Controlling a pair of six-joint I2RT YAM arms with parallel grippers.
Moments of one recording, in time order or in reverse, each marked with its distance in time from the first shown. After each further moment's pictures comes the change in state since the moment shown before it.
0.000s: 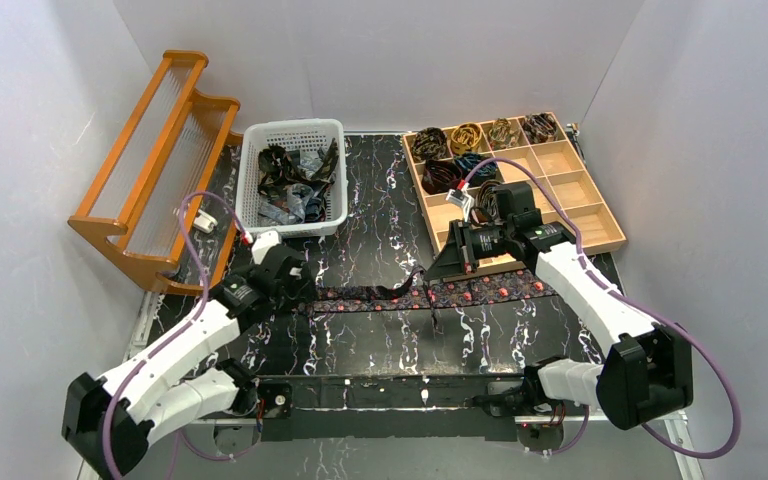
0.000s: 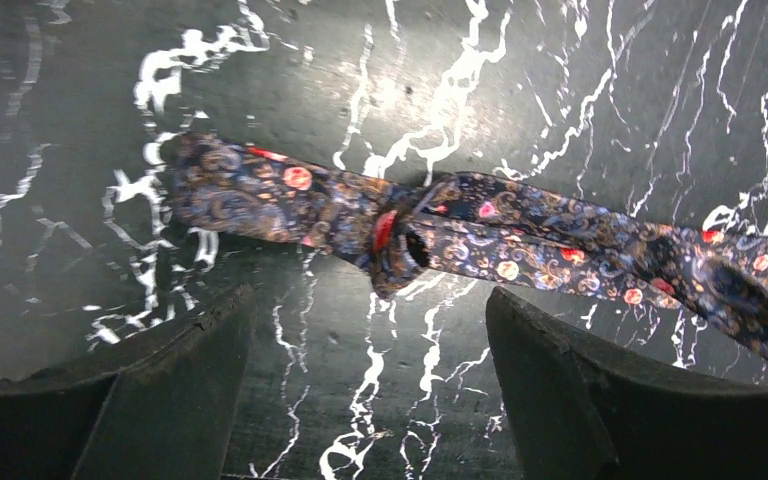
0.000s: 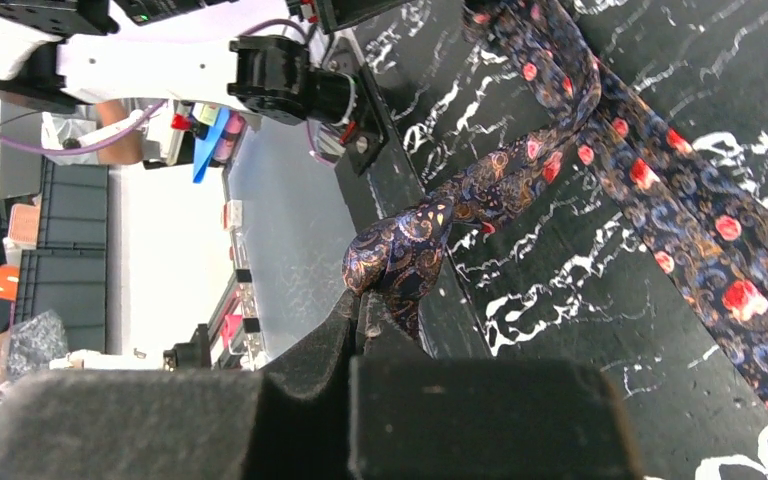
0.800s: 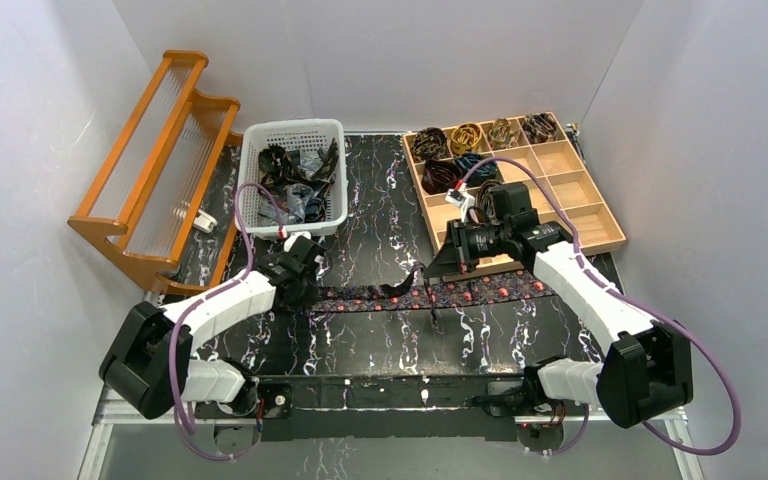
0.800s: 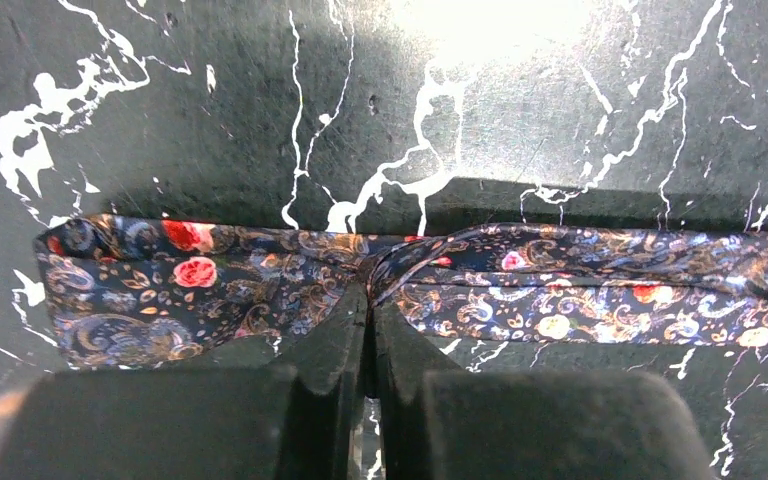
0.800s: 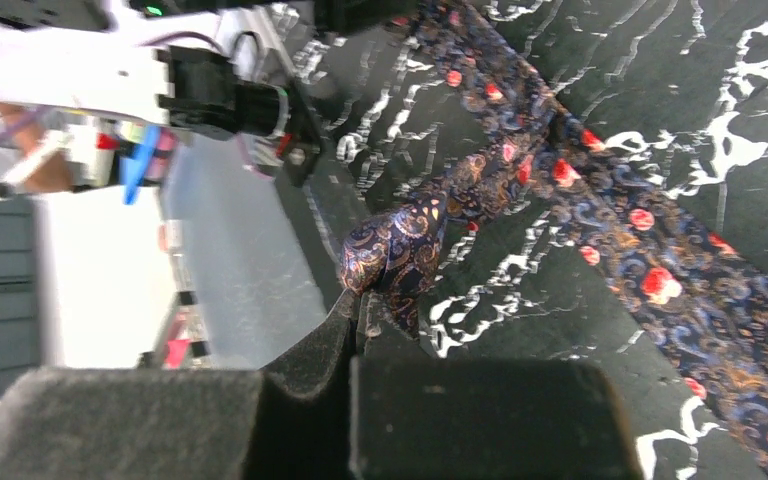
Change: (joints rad) left arm 0.036 0.394 -0.013 0.251 0.138 0.187; right arm 0.010 0.022 0.001 -0.030 0.125 -0.036
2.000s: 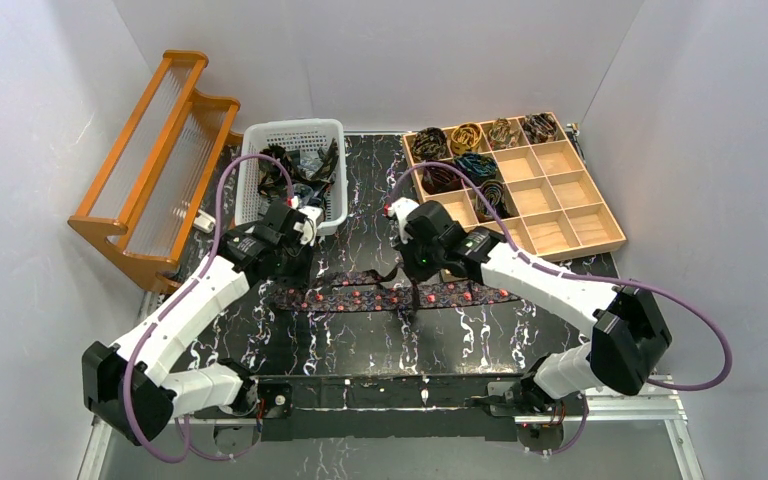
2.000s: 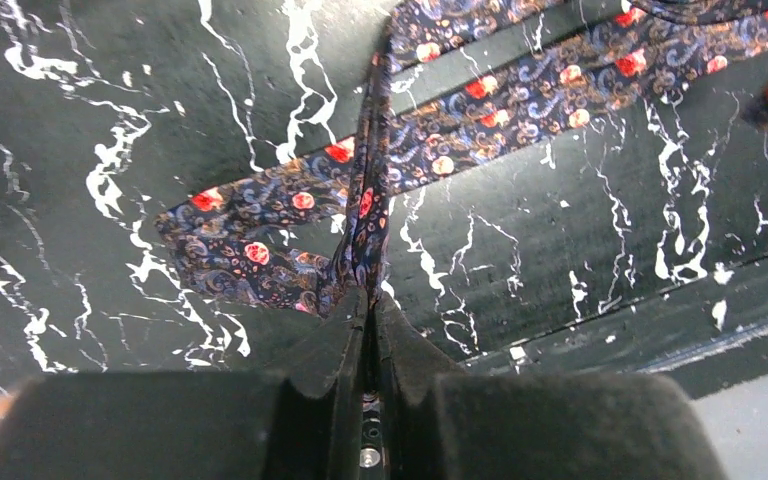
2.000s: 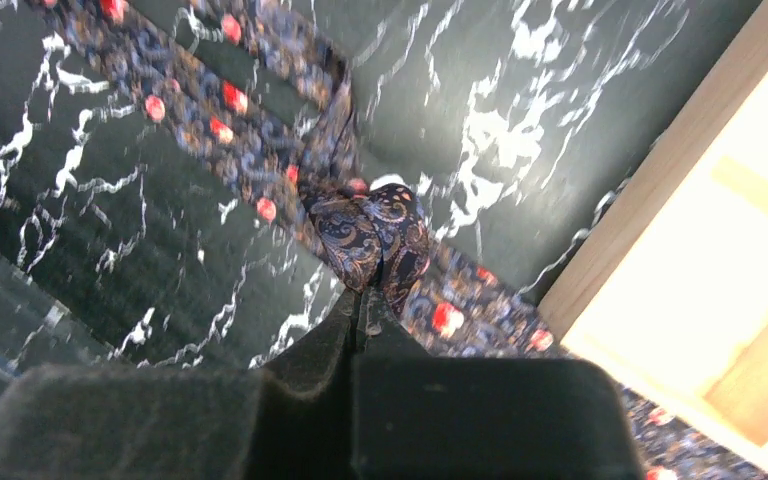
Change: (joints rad) left arm 0.057 -0.146 0.356 -0.413 0.250 0.409; right arm 0.435 0.169 0.117 -0.023 0.941 -0.100
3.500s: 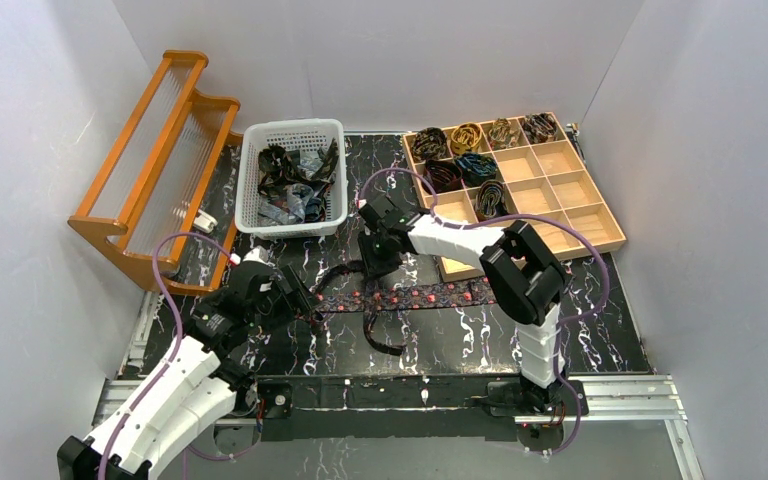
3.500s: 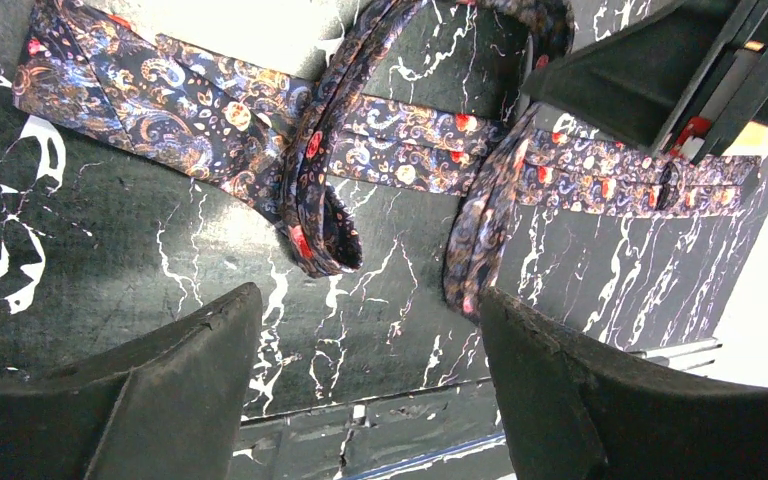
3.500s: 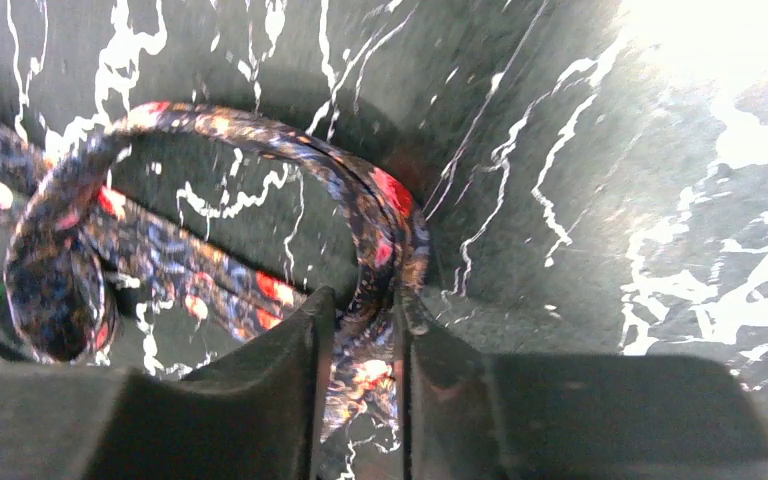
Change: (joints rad) left arm 0.054 -0.498 -0.502 0.231 0.029 -0.671; right arm 0.035 0.558 0.325 0.054 -0.111 0.339
